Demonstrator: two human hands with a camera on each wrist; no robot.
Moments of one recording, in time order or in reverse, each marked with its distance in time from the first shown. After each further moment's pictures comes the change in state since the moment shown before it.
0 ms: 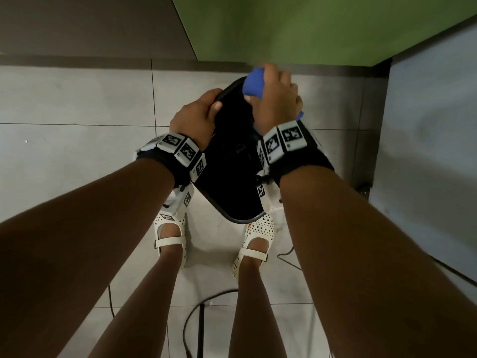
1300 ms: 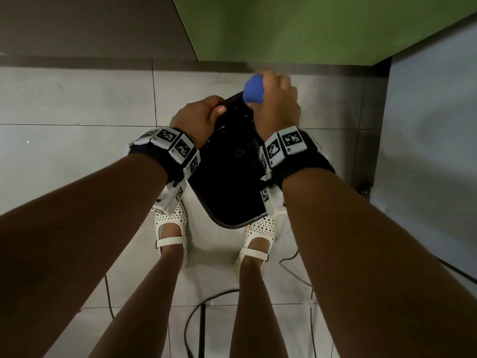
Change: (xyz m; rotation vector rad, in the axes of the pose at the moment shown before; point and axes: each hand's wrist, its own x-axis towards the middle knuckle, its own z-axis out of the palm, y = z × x) left_hand 0.004 -0.004 -0.006 0.126 -0.114 0.125; right_hand -0.010 0.005 -0.001 -0.006 -0.045 -0.069
